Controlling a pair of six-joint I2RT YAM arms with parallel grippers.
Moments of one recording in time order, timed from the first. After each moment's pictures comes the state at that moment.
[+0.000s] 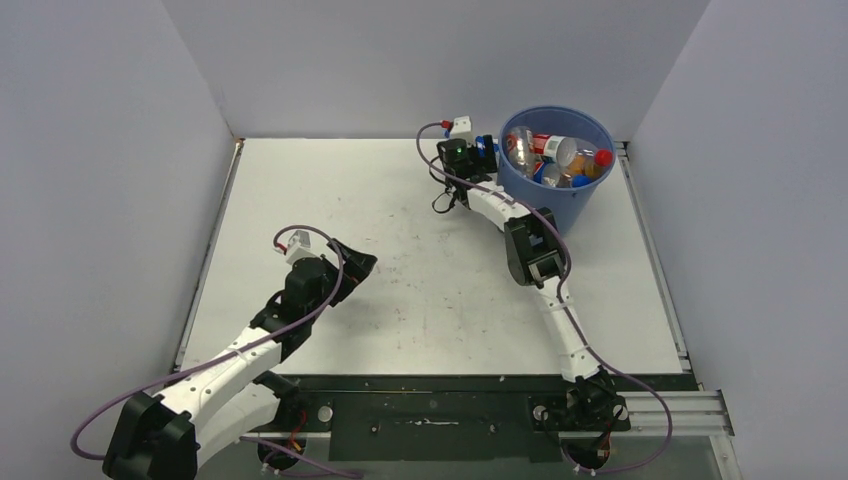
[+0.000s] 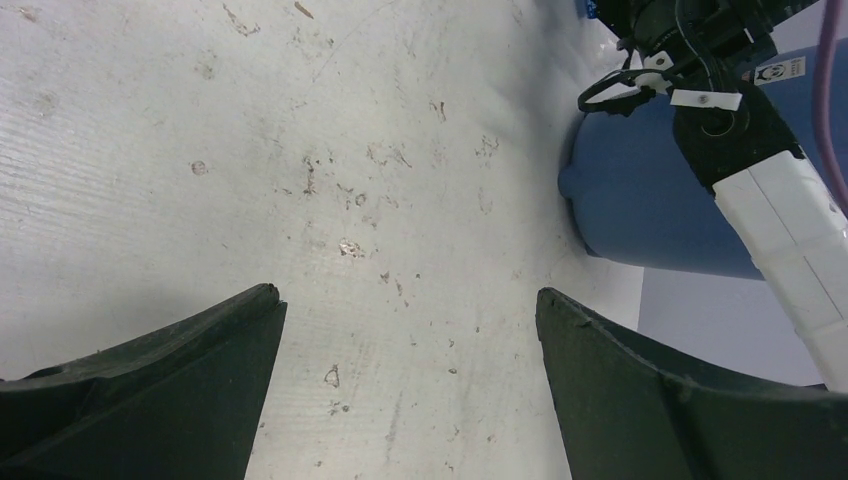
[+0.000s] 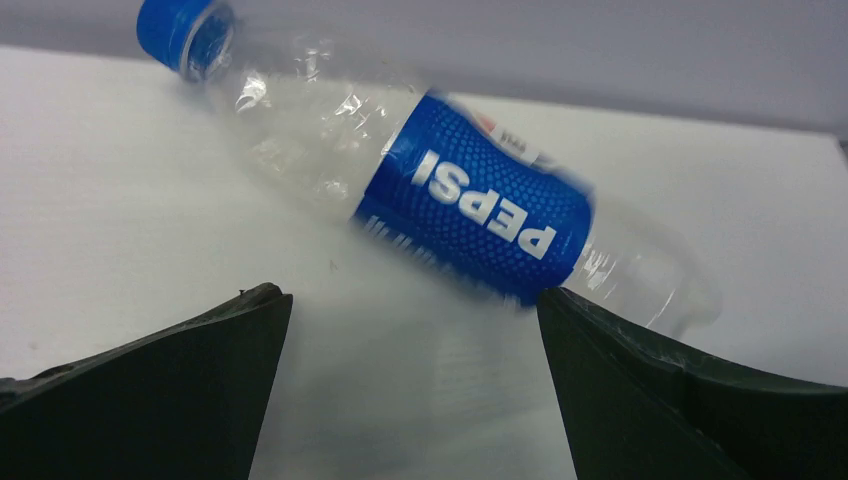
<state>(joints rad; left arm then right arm) -0.50 0.90 0.39 0.06 -0.18 -1.10 0.46 2.67 2.27 0.03 0.66 -0.11</state>
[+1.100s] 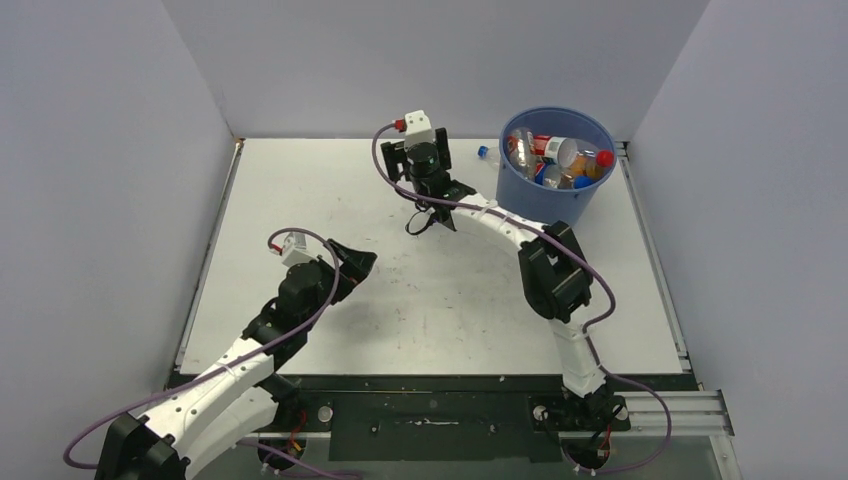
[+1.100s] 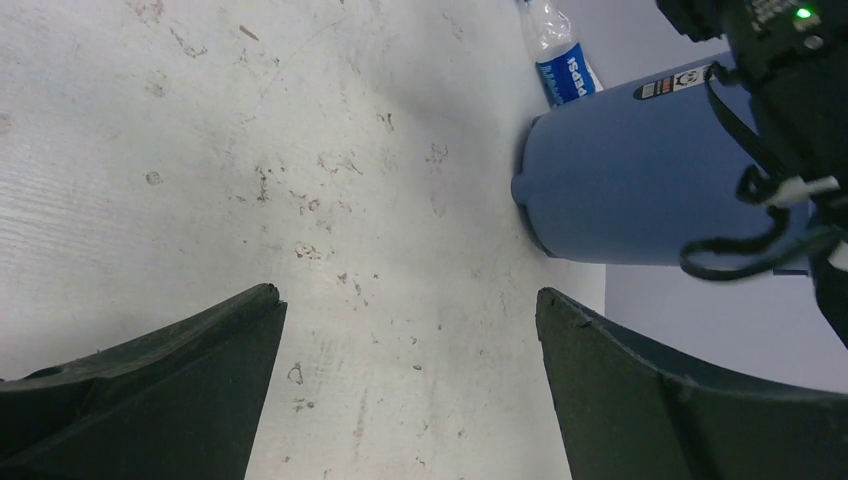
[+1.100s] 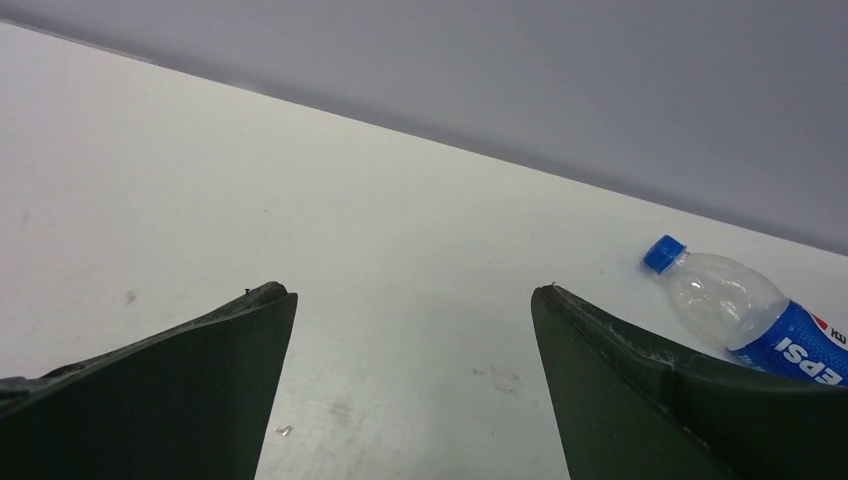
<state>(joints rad) -0.55 0.81 0.39 0.05 -0.23 -1.10 0.66 2.21 1.79 0.19 0.44 -0.02</state>
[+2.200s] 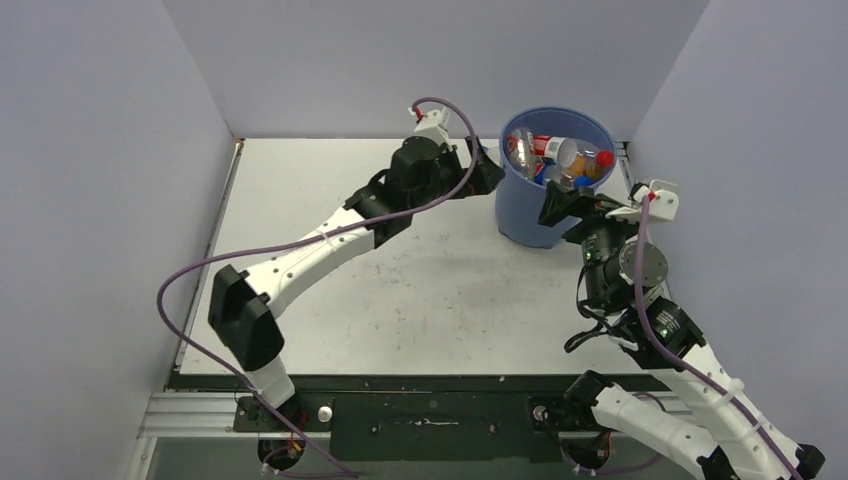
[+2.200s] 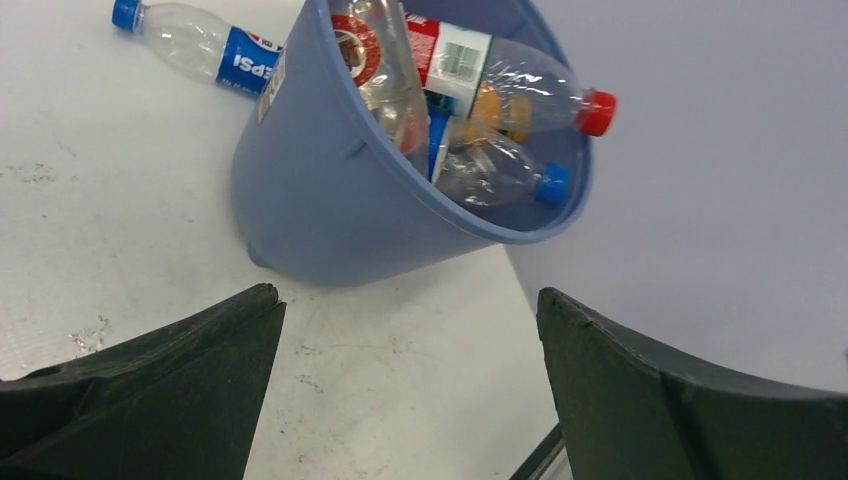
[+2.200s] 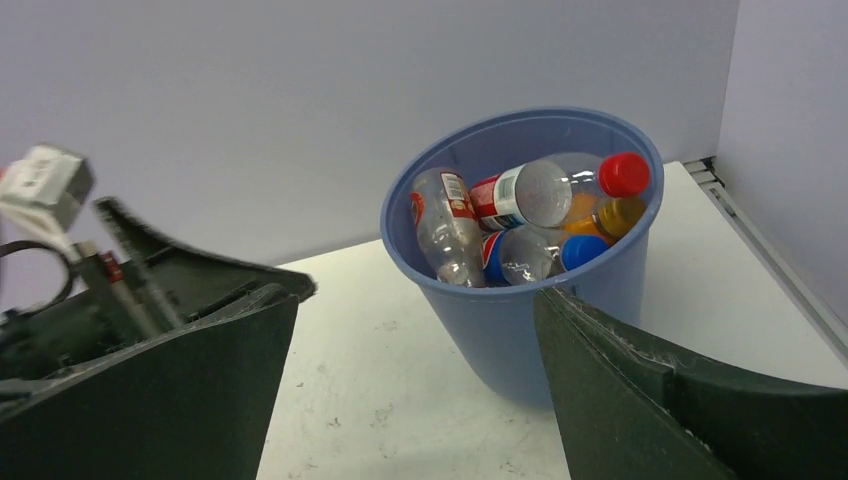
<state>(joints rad) -0.81 1.66 1.58 -0.11 -0.07 -0.73 0.72 0.73 1.04 -0.17 0.76 0.24</state>
